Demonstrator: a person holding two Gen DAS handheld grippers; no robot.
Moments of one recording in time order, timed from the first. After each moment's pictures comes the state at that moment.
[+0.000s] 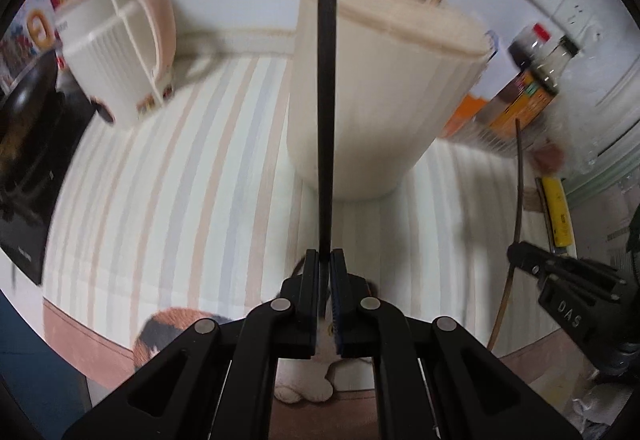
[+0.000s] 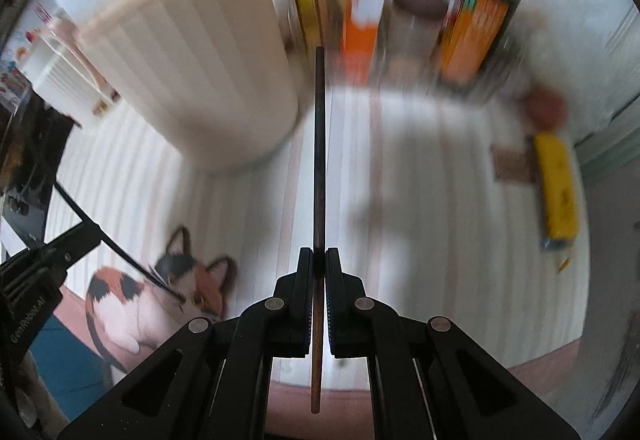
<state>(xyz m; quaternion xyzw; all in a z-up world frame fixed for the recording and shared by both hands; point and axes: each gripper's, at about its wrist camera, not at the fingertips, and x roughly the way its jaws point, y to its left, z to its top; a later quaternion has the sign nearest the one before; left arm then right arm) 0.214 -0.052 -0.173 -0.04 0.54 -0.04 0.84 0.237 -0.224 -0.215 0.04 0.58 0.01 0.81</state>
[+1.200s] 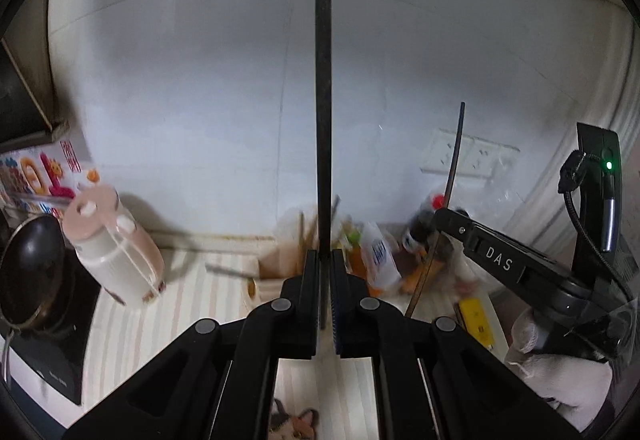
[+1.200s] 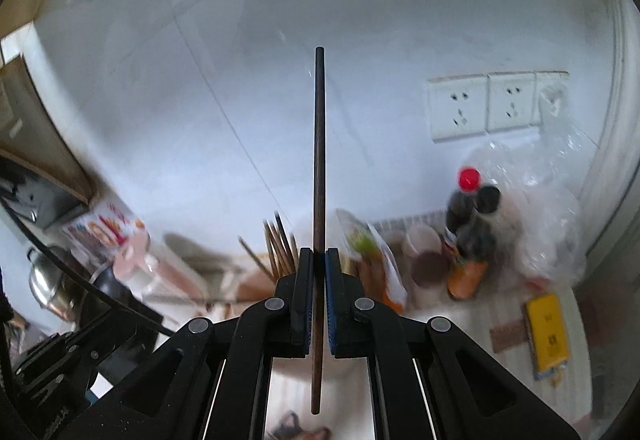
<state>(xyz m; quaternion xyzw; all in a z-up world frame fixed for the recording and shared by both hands) 0.278 -0.089 0.039 -0.03 0.36 -0.11 0.93 0.332 -0.252 -0.011 0.17 0.35 0.04 0.92</state>
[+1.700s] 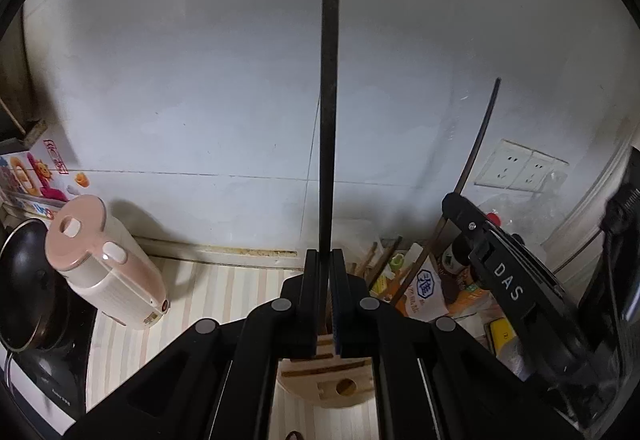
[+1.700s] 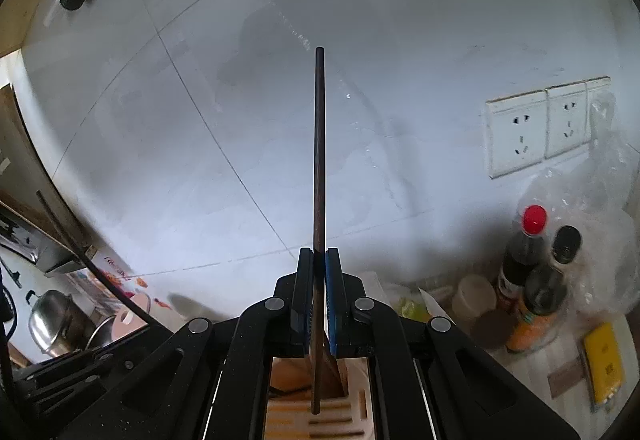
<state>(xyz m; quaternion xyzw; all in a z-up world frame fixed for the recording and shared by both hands) 0.369 -0.072 0.003 -0.03 0.40 -0.09 0.91 0.408 -0.214 -0.041 0.20 0.27 0.04 0.94</state>
